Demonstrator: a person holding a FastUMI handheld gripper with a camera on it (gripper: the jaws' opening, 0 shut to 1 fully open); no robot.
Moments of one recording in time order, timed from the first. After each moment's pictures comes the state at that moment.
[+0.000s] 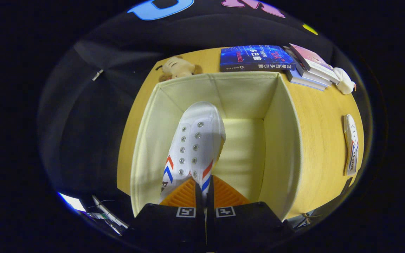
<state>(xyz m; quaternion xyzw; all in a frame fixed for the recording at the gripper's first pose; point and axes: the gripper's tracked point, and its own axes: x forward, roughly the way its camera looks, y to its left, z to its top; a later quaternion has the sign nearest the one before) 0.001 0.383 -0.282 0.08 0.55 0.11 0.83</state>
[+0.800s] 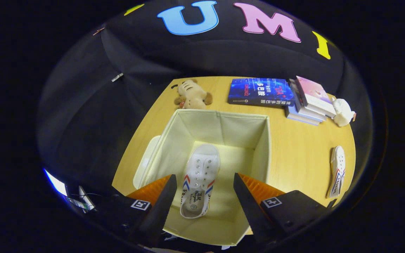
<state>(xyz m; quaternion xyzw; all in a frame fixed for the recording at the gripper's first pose) 0.007 0.345 -0.197 0.05 0.42 0.15 0.89</state>
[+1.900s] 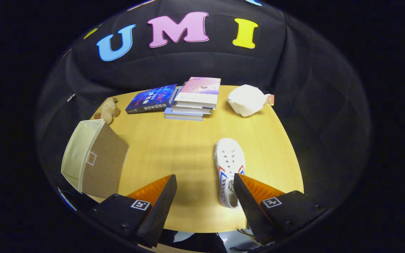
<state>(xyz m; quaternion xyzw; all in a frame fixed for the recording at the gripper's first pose) -0.012 -0.064 -0.229 0.02 0.40 -0.02 0.92</state>
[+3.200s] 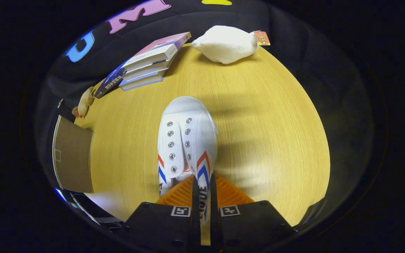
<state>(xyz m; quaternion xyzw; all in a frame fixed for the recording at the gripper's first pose) 0.014 -0.139 -0.369 0.12 0.52 0.00 0.85</state>
